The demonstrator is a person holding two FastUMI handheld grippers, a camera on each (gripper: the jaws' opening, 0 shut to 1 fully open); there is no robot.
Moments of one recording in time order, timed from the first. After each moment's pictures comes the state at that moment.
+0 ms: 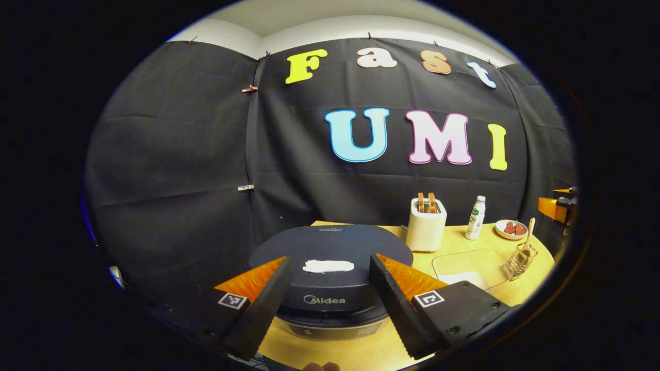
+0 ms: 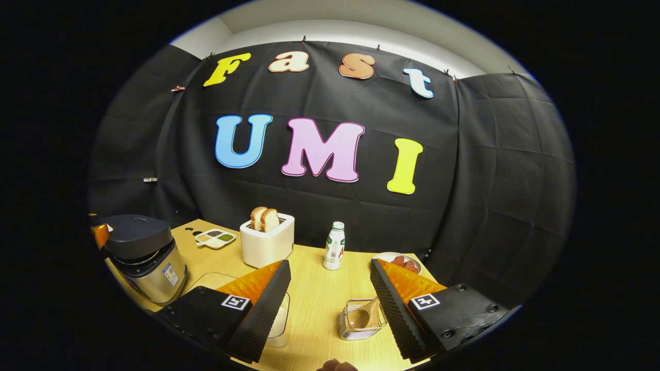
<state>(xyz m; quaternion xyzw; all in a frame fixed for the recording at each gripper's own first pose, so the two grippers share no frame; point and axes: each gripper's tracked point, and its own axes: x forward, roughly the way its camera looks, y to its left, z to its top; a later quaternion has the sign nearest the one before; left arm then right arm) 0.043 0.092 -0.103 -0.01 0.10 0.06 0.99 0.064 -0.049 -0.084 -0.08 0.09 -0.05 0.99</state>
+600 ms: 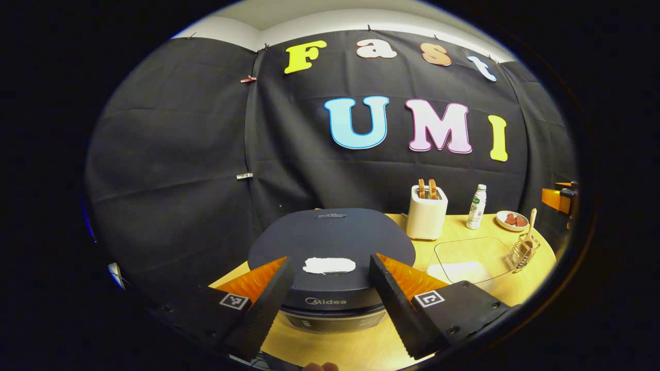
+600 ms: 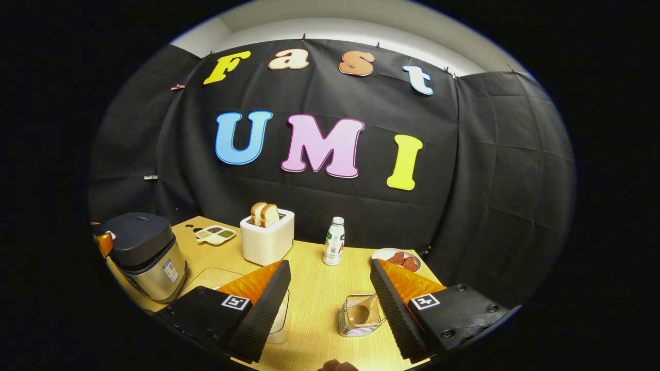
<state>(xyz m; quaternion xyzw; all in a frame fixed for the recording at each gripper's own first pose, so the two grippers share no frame) 0.041 0.091 -0.135 -0.02 0.14 0.06 0.99 0.059 -0.051 -0.090 -0.09 0.10 -0.05 0.99</state>
